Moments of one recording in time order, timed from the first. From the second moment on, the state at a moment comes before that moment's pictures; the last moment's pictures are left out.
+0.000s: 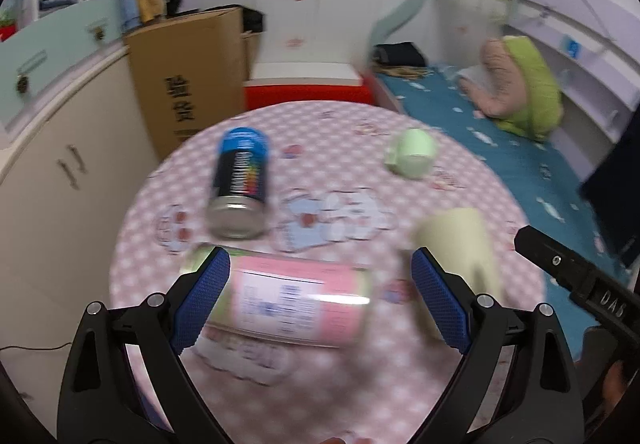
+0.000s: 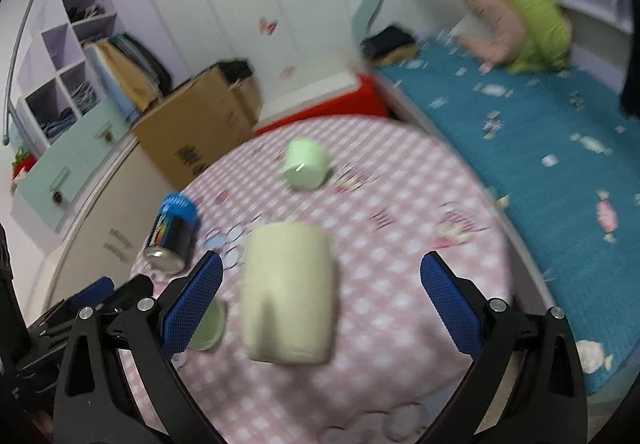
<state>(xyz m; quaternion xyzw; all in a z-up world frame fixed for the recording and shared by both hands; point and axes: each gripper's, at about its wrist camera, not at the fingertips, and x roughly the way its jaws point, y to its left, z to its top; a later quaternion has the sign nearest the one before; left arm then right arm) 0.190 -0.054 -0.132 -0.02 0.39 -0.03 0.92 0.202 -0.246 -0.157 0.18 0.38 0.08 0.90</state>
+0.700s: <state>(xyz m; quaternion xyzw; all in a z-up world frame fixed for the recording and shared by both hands) 0.228 -0.026 -0.158 -0.03 0.41 -0.07 0.91 0.286 -0.210 -0.203 0.17 0.49 0.15 0.84</state>
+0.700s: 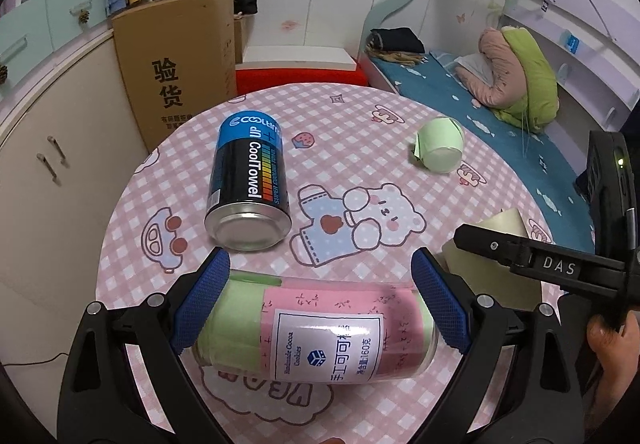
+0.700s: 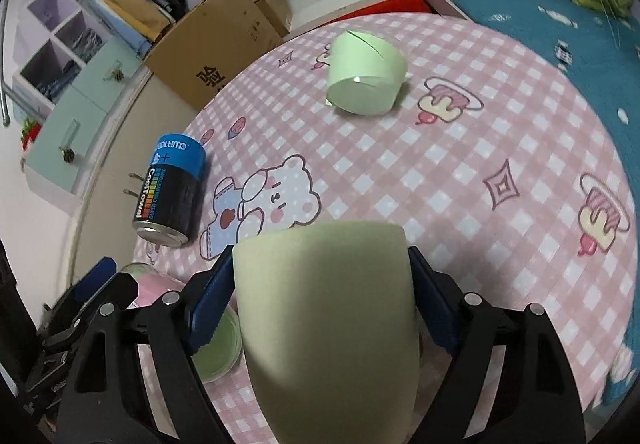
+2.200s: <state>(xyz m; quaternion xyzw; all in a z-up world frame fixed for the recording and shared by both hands) 0.136 -0.034 -0.098 -0.02 0.35 -0.07 0.94 0.153 -0.193 -0.122 0.10 0.31 0.12 0.94</state>
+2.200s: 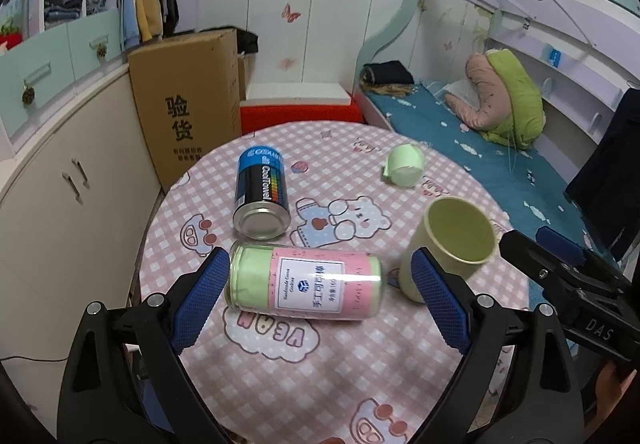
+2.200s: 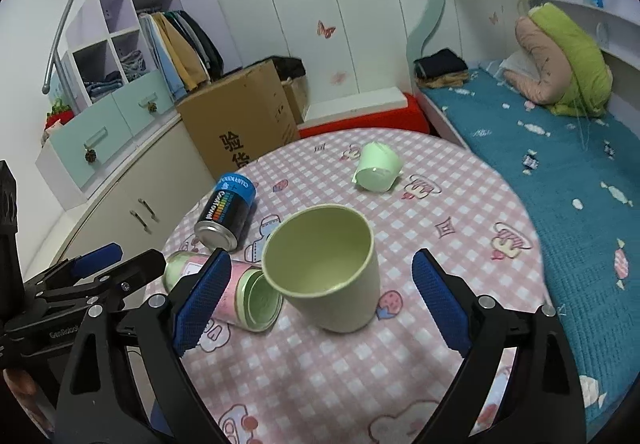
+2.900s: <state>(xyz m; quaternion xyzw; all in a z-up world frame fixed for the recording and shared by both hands) 0.023 -0.050 -0.025 0.02 0.19 -0.05 0.98 0.017 -0.174 -0.039 0.03 0.17 0.08 0.98</state>
